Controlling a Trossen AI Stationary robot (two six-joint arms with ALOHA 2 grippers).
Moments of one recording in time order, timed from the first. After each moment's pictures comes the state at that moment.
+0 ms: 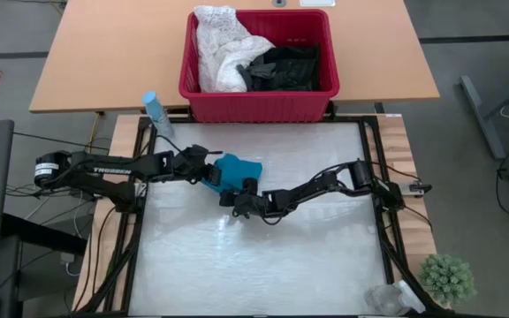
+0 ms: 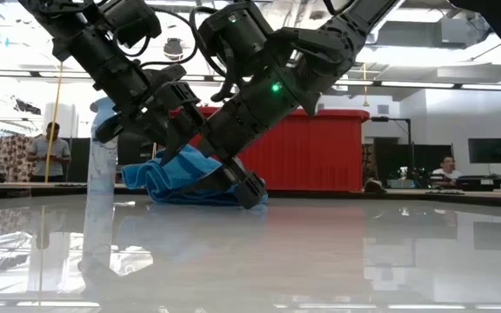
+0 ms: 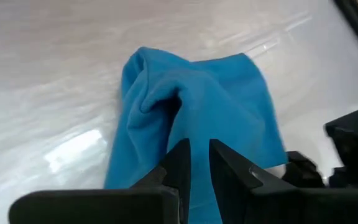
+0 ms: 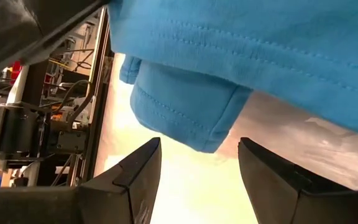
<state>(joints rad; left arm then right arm) 0.23 1.19 0.59 -0.12 -0.22 -0.83 0.11 2.22 1.39 0.27 0.52 1.49</state>
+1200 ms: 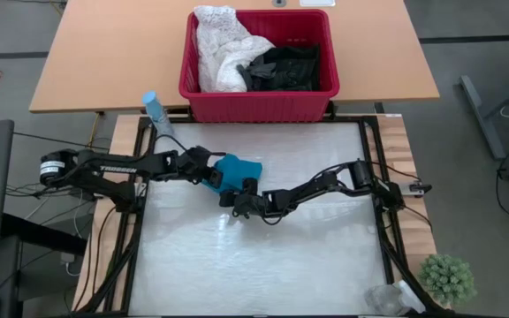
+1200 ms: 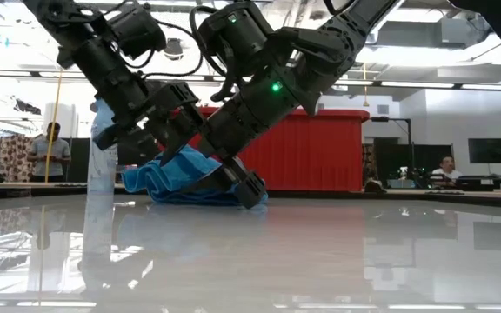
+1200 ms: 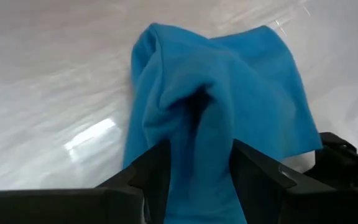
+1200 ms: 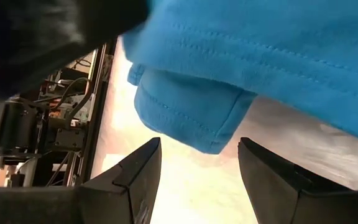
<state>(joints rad) 0.26 1.27 0.59 -0.12 -0.16 -0.76 0.11 2.21 1.39 0.27 0.51 1.47</state>
